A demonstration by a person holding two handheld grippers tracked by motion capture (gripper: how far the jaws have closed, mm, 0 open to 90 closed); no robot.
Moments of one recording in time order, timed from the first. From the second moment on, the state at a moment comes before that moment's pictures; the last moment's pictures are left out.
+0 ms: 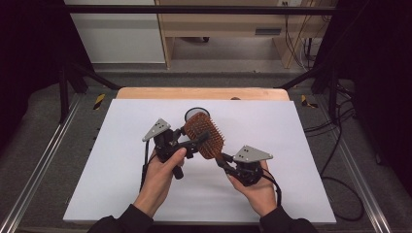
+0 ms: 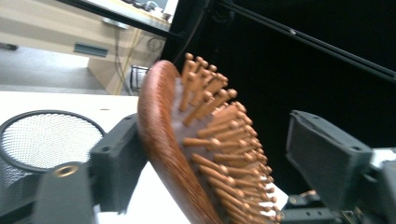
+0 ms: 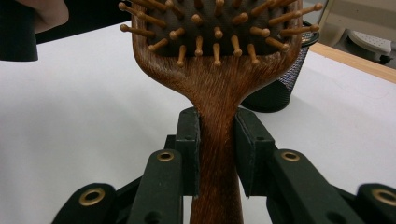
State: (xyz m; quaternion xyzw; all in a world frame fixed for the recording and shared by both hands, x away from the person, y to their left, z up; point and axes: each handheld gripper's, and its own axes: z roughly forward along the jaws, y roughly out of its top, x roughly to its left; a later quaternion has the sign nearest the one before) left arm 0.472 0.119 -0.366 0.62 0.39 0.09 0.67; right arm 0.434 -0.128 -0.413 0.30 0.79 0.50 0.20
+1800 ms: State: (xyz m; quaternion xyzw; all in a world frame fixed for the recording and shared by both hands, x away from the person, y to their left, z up) left arm 0.480 0.110 -0.365 0.59 0.44 0.04 0.67; right arm 0.440 -0.121 -0.426 0.32 0.79 0.50 0.16
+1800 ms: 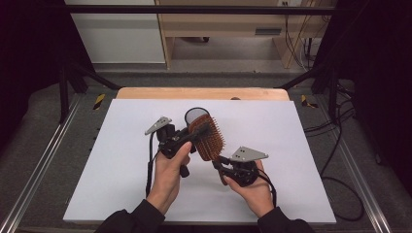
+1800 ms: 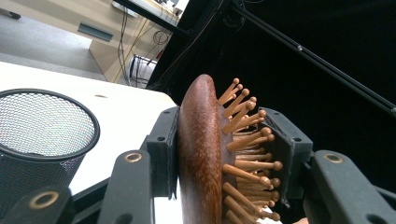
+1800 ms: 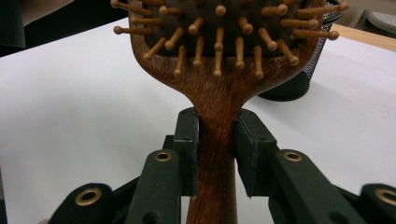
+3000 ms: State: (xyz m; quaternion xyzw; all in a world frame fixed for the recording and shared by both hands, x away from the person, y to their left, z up) left arm 0.492 0.146 -0.328 0.56 0.44 0.08 0.69; right arm 0.438 -0.193 -0.427 0.35 0.72 0.56 0.21
